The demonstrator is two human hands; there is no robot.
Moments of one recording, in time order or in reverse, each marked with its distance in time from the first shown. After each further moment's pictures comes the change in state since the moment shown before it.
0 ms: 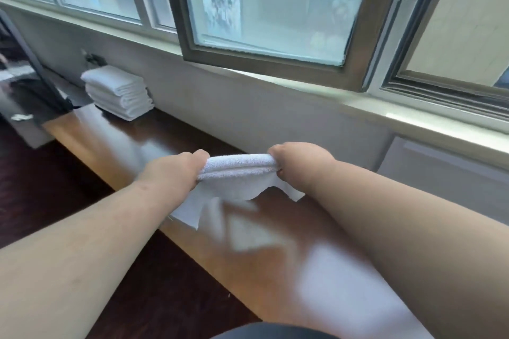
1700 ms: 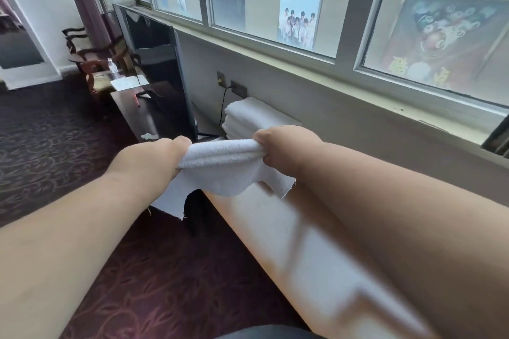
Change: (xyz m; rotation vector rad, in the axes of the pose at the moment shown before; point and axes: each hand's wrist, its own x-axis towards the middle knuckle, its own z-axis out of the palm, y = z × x) left_hand 0.165 -0.706 0.089 0.253 0.138 -0.199; right_hand 0.573 -0.472 -0.078 -0.032 0.176 -0.381
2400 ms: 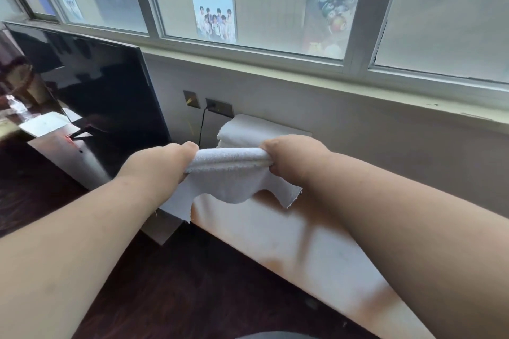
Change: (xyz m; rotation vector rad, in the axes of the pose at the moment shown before) left_hand 0.202 -0.146 0.094 -0.055 -0.059 0.277; right_hand 0.191 -0.043 0.035 -0.004 -0.084 0.403
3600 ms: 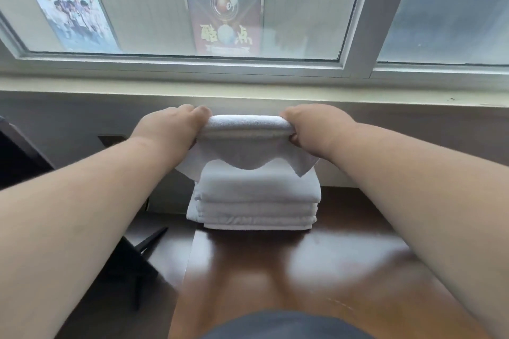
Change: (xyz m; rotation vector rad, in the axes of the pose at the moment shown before) left_hand 0.361 -0.058 0.034 -0.259 0.227 0.514; right_hand 0.221 0.088 -0.004 -0.089 -0.036 0.533
